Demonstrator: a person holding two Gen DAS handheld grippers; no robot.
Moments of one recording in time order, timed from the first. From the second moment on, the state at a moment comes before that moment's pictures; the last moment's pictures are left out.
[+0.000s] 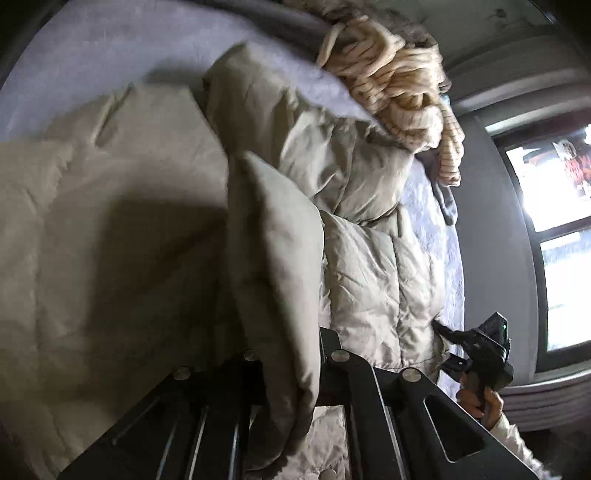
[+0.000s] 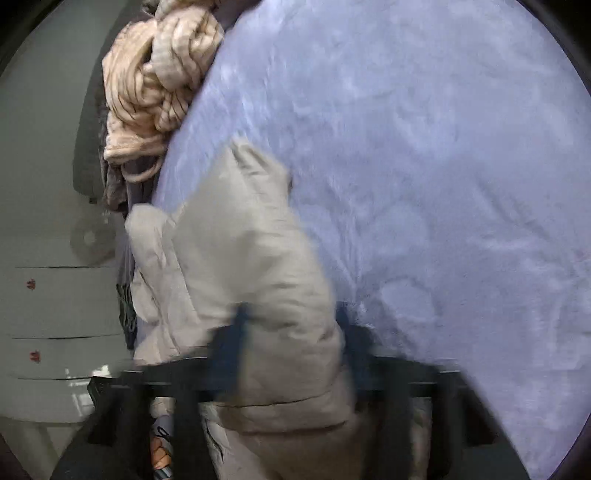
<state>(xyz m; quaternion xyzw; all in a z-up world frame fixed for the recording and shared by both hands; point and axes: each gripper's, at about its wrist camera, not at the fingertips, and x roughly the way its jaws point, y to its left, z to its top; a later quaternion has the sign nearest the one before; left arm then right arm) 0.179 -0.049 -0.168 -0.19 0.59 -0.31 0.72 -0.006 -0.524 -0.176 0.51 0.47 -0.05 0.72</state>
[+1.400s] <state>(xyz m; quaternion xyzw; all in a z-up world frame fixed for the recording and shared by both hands) 0.151 -0.053 -0.195 0.03 0.54 -0.19 0.82 0.045 -0.485 -0.167 0.24 0.51 -0.14 0.82</state>
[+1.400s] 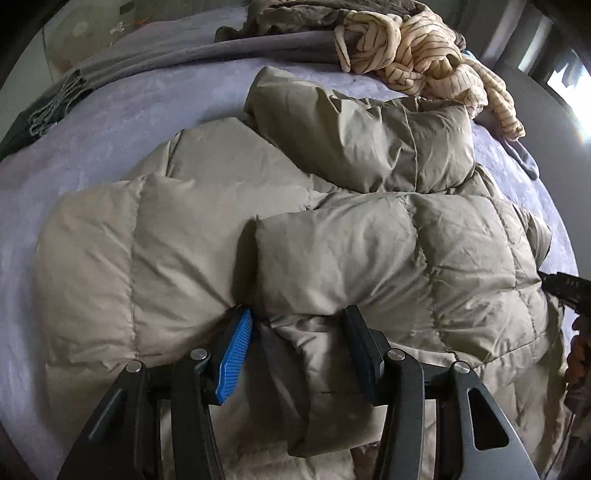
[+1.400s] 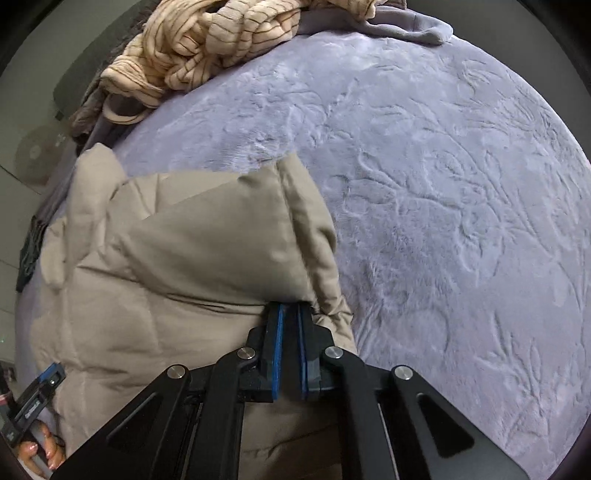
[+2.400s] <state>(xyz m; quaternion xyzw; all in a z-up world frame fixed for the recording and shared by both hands) 0.039 -0.012 -0.093 0.06 0.57 -0.13 0.81 -0.092 -0.434 -0.096 0.28 0.58 -0.09 0.76</state>
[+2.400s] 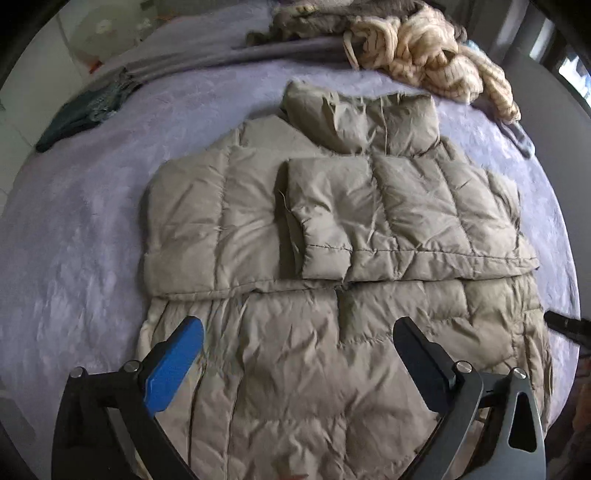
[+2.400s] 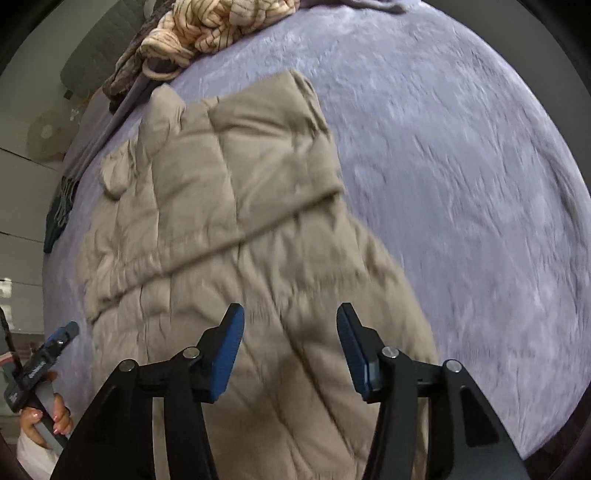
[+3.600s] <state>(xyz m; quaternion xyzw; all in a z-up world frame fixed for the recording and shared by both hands) -0.139 0.059 -0.111 0.04 0.65 -0.08 0.75 -0.235 -0.371 -0.106 0.37 0.60 -0.03 0.71</state>
